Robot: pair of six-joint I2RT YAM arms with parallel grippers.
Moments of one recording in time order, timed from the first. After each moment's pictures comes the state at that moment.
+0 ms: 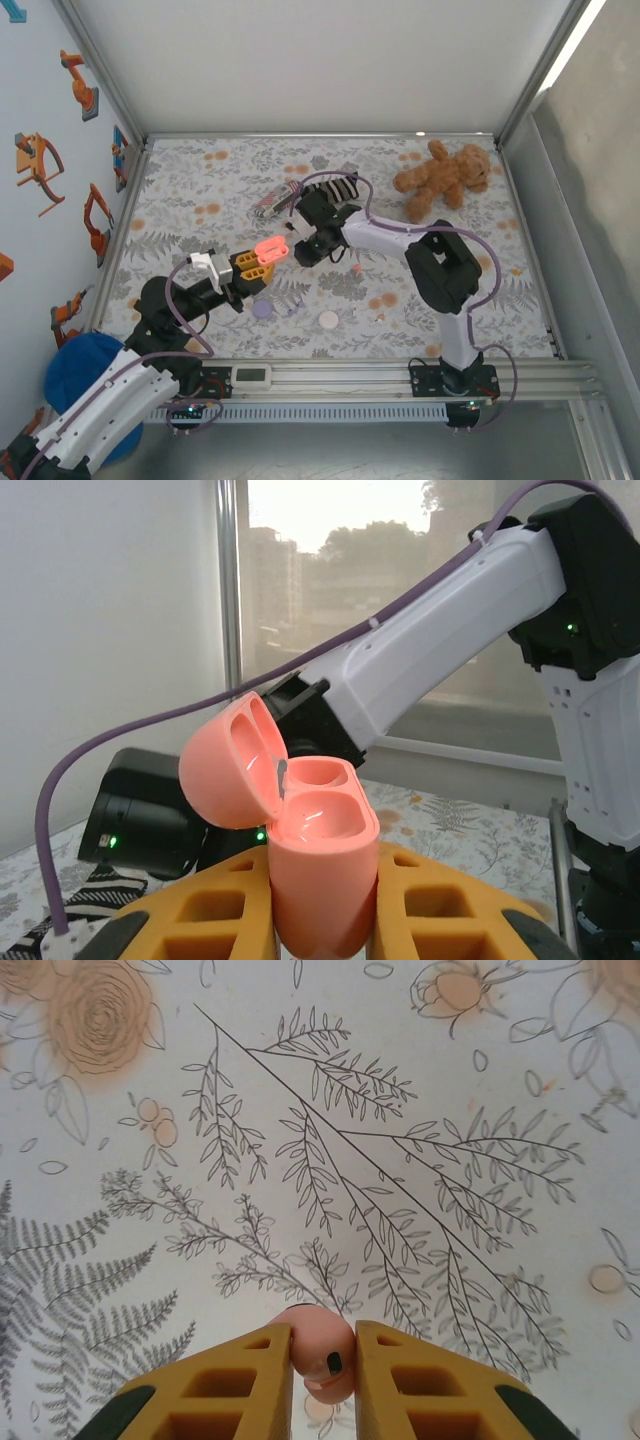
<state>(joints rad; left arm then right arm) -0.65 0.41 0.32 0.27 0.50 -0.07 0.81 1.98 1.42 -0.57 -0.22 0.08</state>
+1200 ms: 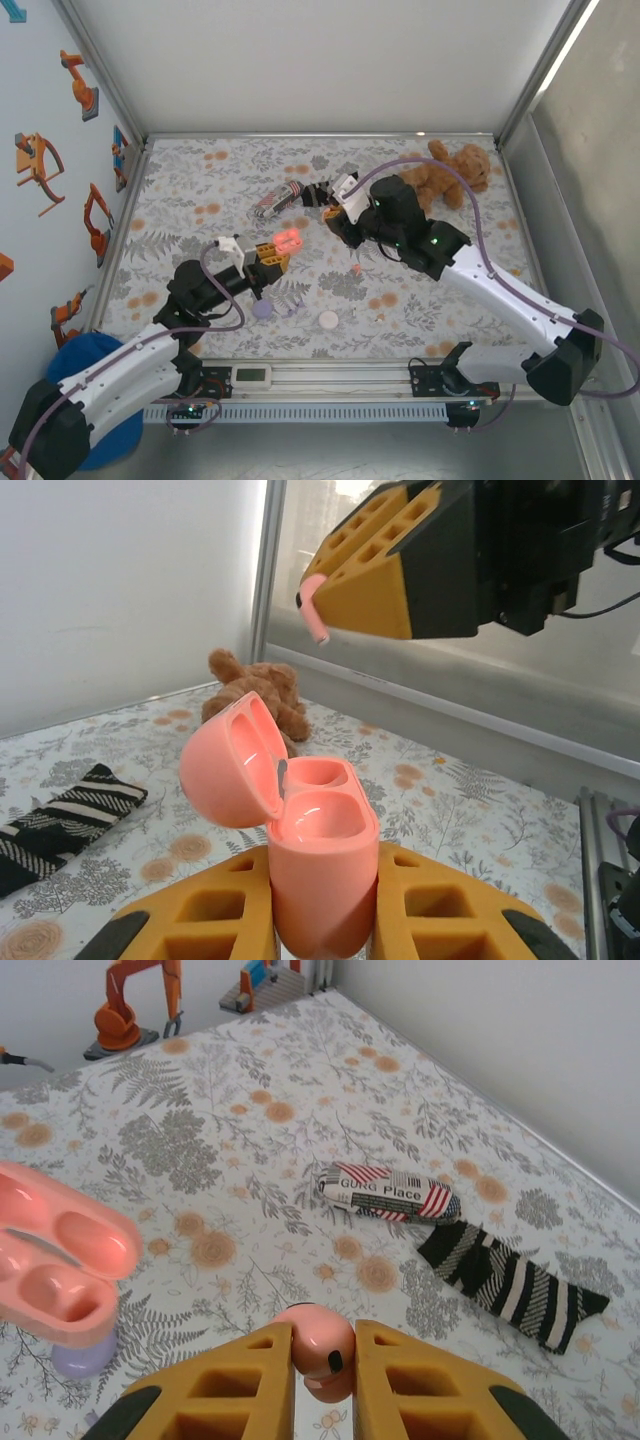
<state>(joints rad) -0.66 0.78 0.27 0.55 0.43 -0.17 0.80 1.22 1.16 -0.39 -0.13 -0.16</state>
